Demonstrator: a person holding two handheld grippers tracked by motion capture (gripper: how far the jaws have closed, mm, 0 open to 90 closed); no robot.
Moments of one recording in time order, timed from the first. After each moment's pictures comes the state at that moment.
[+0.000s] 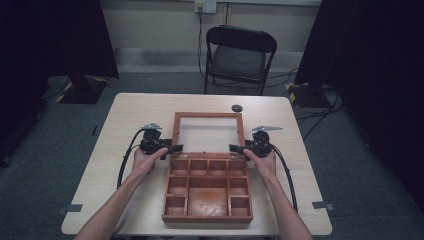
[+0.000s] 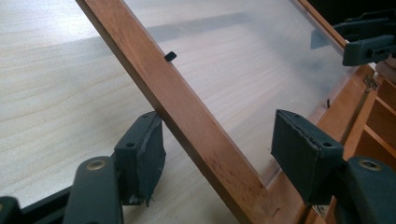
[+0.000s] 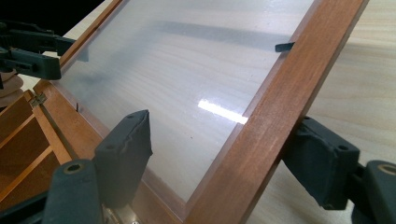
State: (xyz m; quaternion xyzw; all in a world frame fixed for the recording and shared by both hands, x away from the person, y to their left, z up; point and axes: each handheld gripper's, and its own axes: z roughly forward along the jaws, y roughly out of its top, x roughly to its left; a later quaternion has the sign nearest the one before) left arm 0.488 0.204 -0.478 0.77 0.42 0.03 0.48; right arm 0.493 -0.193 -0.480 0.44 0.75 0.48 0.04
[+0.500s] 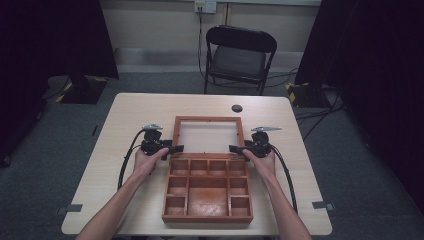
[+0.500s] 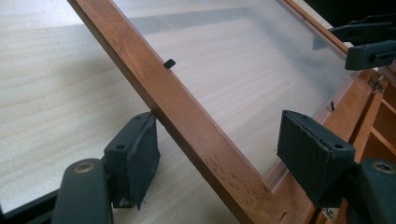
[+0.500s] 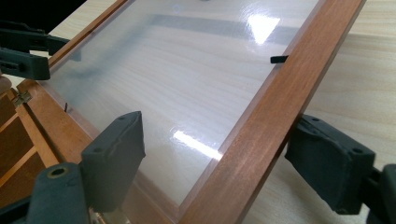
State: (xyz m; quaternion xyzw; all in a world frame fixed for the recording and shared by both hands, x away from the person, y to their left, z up) left arm 0.489 0.203 -0.484 0.76 0.44 0.01 0.47; right arm 0.494 -0.190 -0.483 0.45 0.76 0.47 0.05
